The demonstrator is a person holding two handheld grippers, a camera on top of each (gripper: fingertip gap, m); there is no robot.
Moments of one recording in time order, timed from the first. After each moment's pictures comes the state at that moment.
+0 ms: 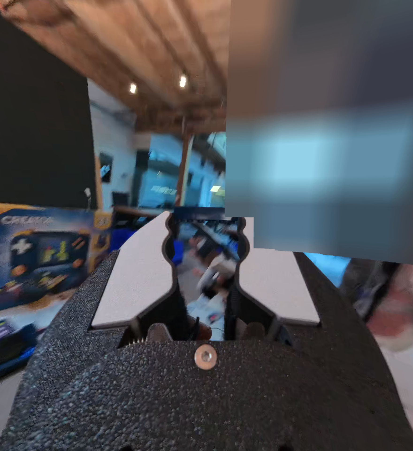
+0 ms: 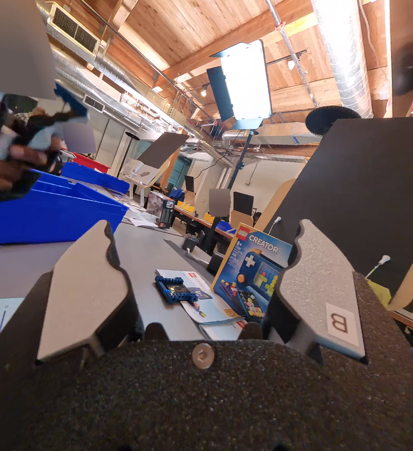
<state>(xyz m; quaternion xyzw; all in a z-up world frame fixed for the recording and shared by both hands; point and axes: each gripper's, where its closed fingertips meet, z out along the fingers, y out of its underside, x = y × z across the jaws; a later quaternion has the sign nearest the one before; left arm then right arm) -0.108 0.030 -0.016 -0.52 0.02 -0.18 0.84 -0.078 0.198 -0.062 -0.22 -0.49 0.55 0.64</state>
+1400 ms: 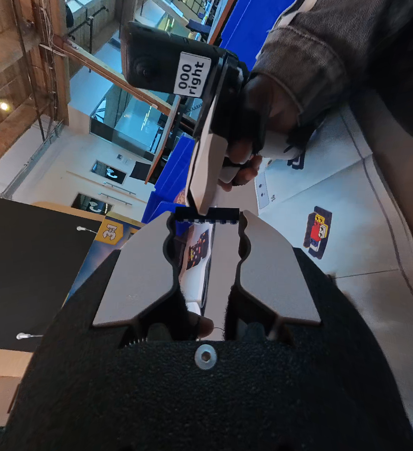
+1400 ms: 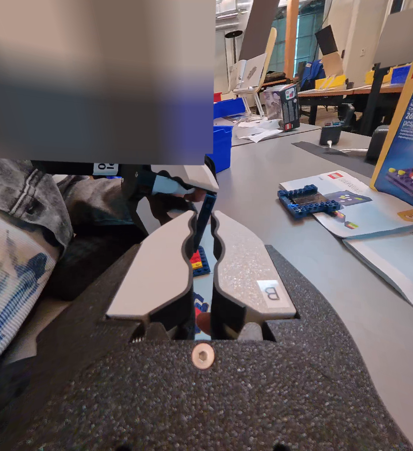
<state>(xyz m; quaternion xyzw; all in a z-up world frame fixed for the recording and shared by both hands) -0.081 0.171 -0.152 -0.59 0.46 0.24 0.61 -0.093 0.161 -0.146 -0.35 -0.62 0.66 0.25</state>
